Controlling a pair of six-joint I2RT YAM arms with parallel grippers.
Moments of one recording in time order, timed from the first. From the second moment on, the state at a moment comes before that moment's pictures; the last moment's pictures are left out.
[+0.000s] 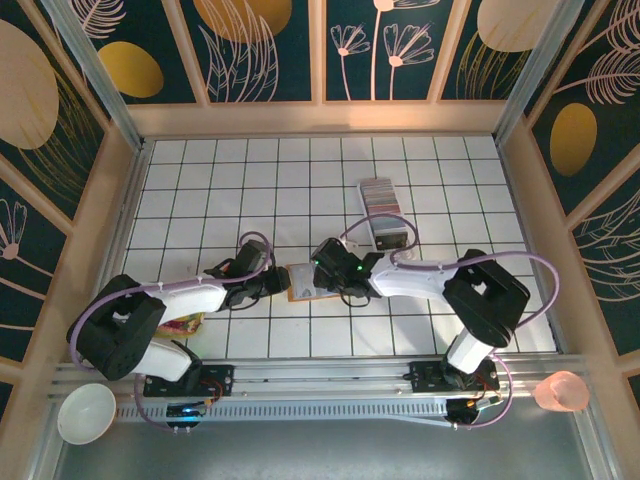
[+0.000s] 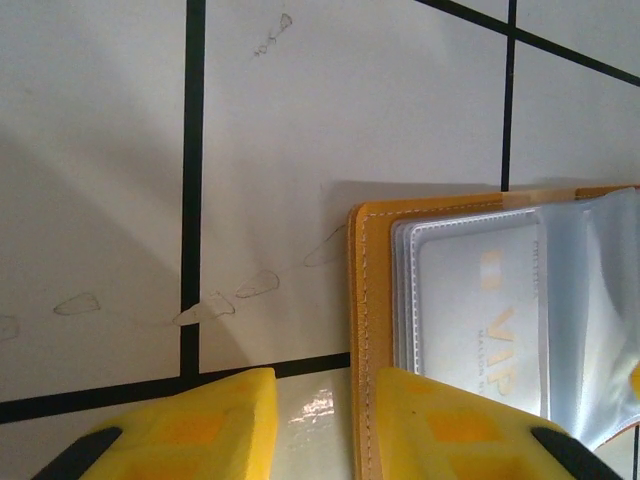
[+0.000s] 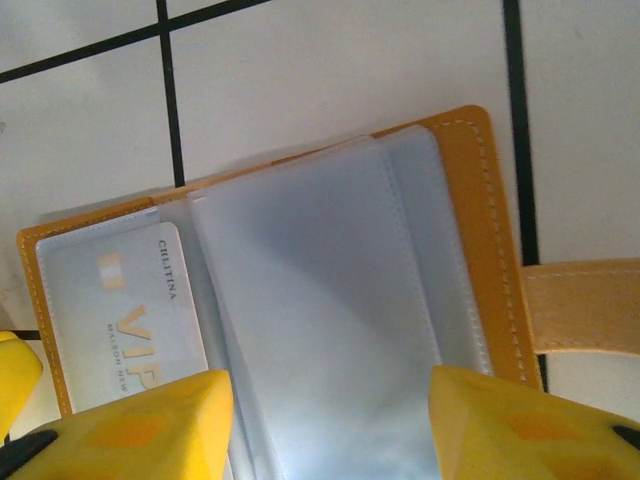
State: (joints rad) left arm -0.64 1.44 0.49 0.03 0.12 -0.84; right arm 0.98 1.65 0.88 -0.30 0.18 1.03
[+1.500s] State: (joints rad) left arm -0.63 1.44 0.42 0.16 0.16 -0.84; right arm 1.02 1.68 0.94 -0.23 0.14 1.03
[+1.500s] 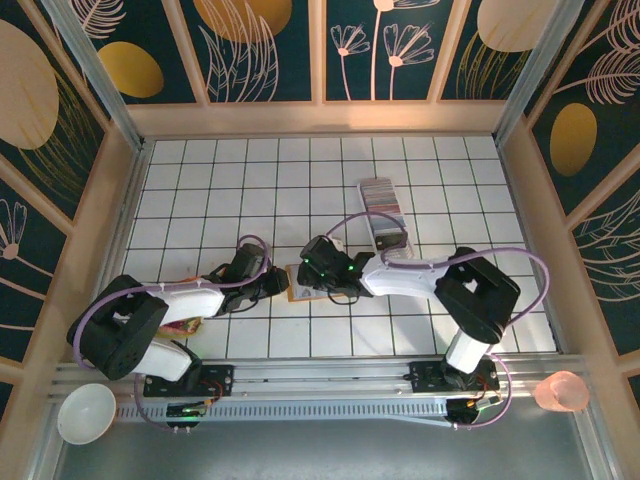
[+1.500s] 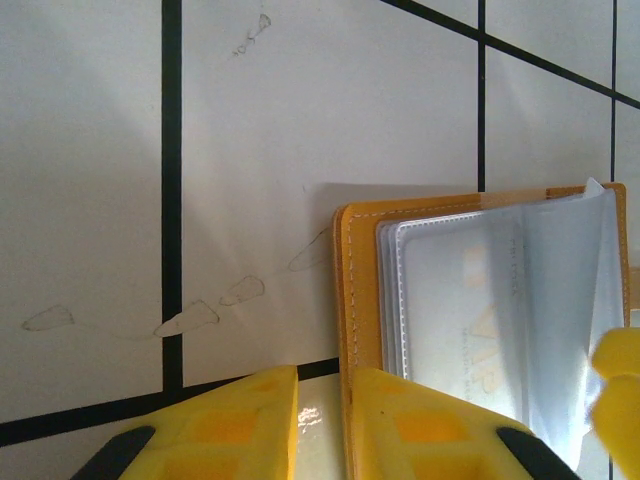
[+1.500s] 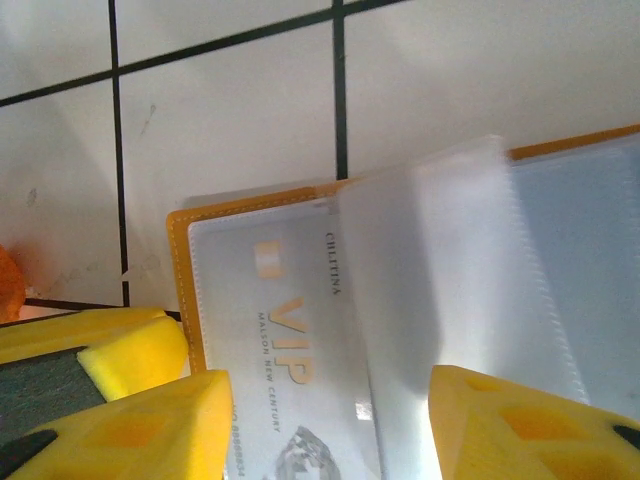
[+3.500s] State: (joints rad) left arm -0.64 1.42 0.40 0.17 0.19 -0.86; right arm 1.04 1.75 0.91 0.03 0.03 1.10
